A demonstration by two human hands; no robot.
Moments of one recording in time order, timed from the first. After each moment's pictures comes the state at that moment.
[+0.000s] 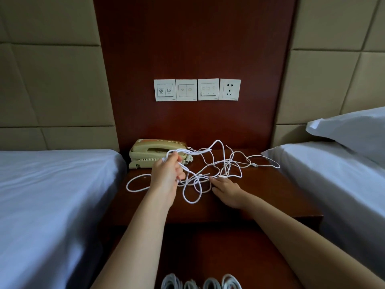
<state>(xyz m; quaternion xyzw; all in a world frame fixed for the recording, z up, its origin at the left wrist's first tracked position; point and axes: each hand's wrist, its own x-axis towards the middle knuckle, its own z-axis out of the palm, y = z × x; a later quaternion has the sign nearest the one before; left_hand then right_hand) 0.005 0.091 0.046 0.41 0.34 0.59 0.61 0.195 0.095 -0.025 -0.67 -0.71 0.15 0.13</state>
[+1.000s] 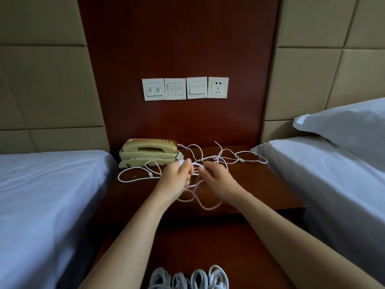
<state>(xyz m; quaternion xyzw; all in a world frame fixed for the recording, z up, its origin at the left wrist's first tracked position) 0.027 0.073 0.030 0.69 0.34 0.44 0.47 0.162 0.047 0.017 -0.57 -0.68 0.16 0.44</state>
